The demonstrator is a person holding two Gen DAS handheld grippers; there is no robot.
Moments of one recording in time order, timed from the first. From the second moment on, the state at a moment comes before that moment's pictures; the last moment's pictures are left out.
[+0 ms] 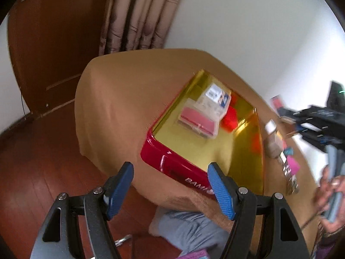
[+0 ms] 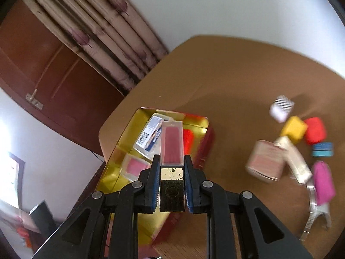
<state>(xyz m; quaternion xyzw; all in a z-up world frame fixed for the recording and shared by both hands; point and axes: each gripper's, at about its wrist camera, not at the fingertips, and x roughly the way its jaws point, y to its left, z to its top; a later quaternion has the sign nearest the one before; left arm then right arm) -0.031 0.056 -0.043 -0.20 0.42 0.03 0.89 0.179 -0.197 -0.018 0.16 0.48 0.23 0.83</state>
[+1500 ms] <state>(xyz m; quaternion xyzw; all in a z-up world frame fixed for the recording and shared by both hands) 0.065 -0.181 0.010 0.09 0.45 -0.19 0.87 -0.020 -0.502 -0.088 0.10 0.37 -0.10 0.92</state>
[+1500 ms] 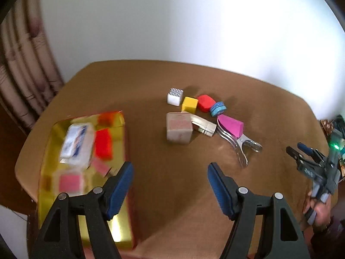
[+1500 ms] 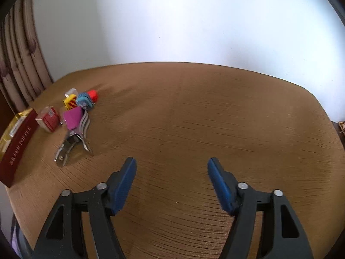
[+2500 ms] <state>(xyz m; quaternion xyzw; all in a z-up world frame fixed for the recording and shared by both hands) 0.168 -0.243 -0.078 0.13 0.52 -0.17 0.83 -0.016 -0.493 -0.092 0.14 0.38 -0.03 0.92</state>
